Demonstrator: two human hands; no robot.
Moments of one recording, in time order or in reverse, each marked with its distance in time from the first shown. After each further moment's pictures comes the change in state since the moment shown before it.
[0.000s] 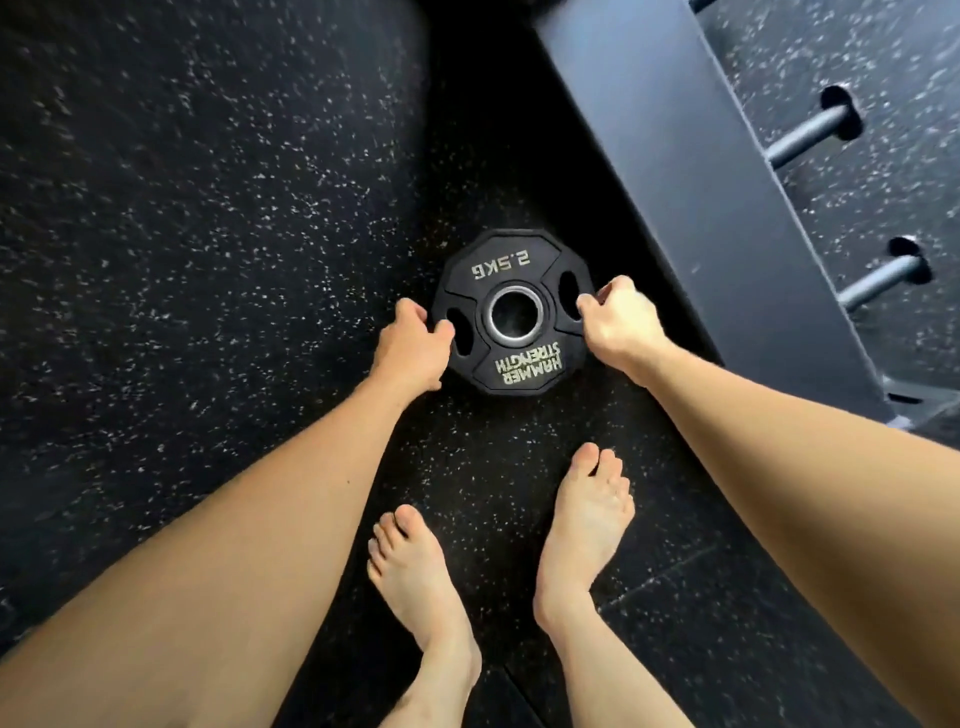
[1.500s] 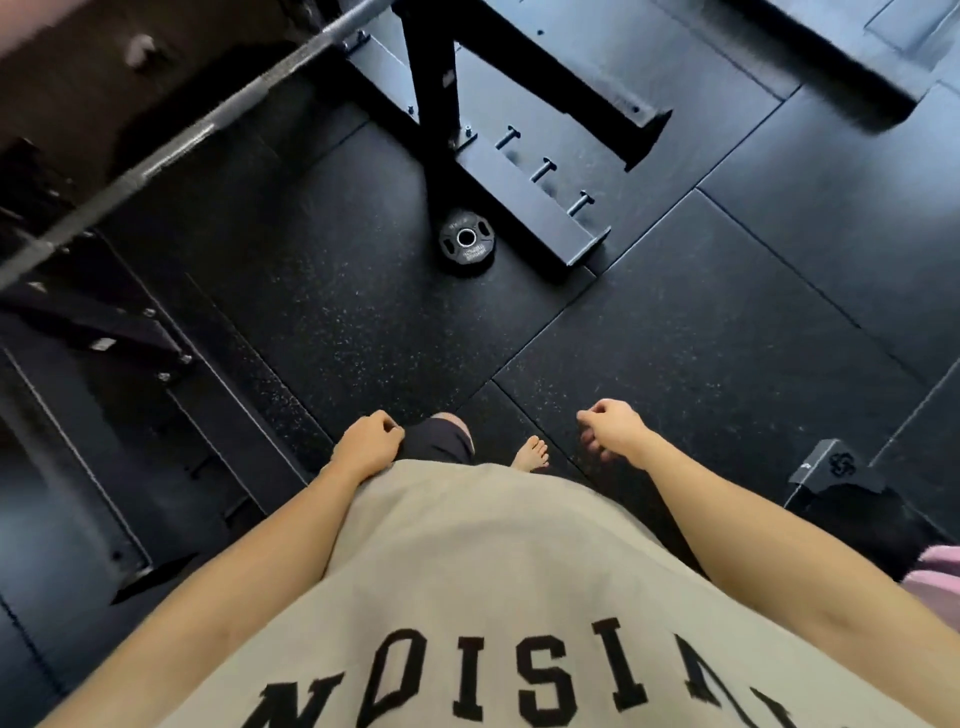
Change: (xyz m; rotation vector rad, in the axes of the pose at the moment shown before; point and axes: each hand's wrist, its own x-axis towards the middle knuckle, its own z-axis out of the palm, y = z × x) left_hand -0.774 -0.360 -0.172 0.520 0.021 0.316; right_hand -0.853 0.312 -0.071 0.329 -0.120 0.074
